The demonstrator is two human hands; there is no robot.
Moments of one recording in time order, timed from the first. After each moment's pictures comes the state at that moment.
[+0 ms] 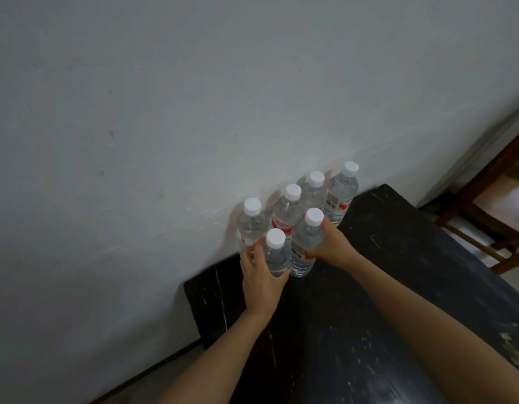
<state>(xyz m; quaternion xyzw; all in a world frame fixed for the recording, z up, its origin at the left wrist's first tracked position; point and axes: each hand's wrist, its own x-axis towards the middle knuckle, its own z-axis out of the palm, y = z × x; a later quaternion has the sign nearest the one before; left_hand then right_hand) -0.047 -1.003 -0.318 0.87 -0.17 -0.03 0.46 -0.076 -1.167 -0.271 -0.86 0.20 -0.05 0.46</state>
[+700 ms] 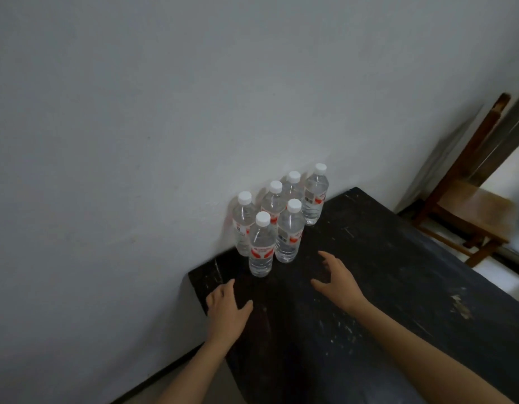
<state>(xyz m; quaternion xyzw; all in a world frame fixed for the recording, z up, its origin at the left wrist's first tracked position) -0.101 -0.886 -0.317 0.91 -0.18 -0.18 0.33 -0.210 -1.103 -0.277 -0.88 0.33 -0.03 0.34</state>
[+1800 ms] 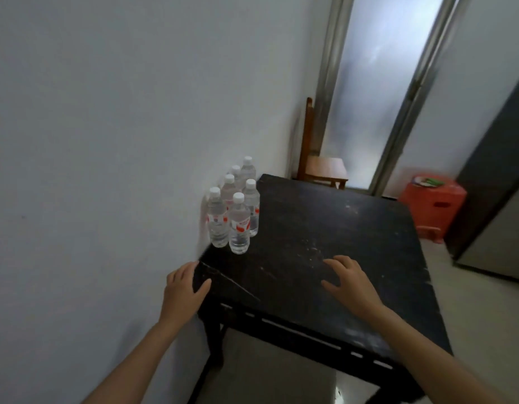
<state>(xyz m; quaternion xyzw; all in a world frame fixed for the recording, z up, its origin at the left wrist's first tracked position) 0.027 -0.726 -0.275 0.78 -0.54 -0.09 0.30 -0.302 -0.826 -0.237 -0.83 0.53 -0.14 0.09</state>
